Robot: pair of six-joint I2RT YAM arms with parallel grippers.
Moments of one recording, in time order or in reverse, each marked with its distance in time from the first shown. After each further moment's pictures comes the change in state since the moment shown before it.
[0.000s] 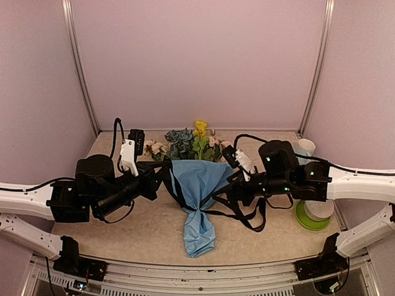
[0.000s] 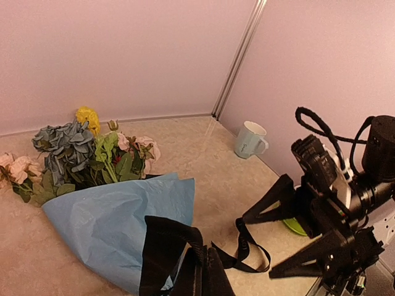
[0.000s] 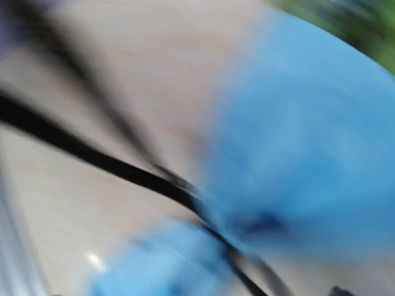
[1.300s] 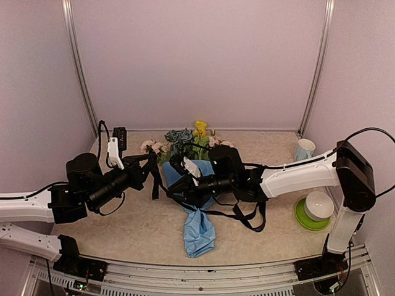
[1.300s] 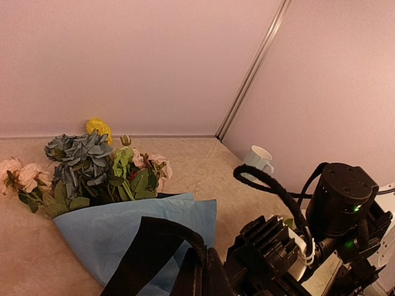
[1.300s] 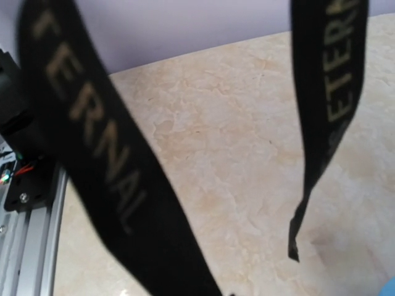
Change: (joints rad) left arm 0.227 -0.101 -0.177 0.203 0.187 -0.003; right arm 0.058 0.592 0.244 0.569 -0.372 -0.192
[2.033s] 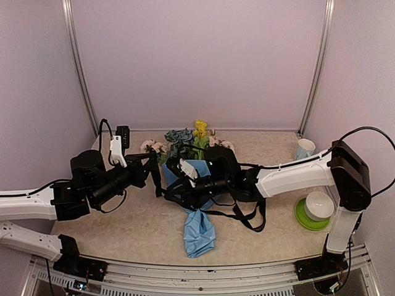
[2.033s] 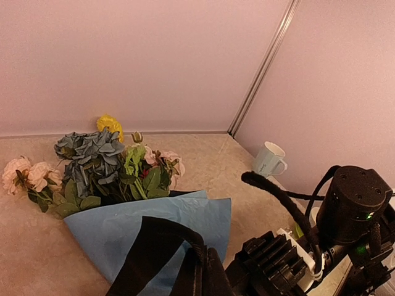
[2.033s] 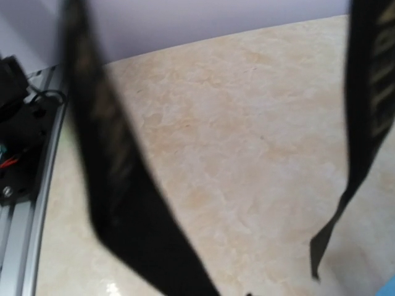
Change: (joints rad) left arm 0.029 0.037 0.024 -0.029 -0.002 0.011; right arm 0.004 0.037 0.034 -0.018 0.023 -0.036
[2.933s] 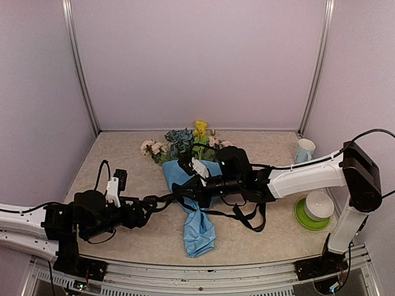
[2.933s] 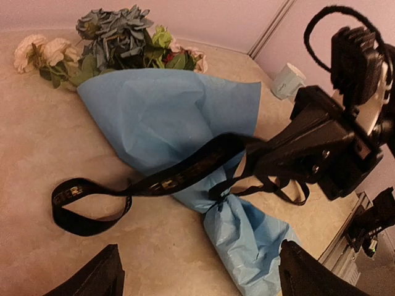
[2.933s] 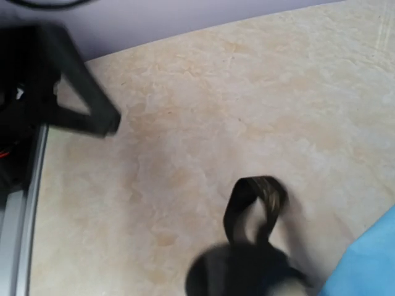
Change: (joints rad) left arm -0.184 -0.220 -0.218 -0.299 -0.107 -0.269; right arm -0.036 -0.085 -0.103 0.010 0.027 0.008
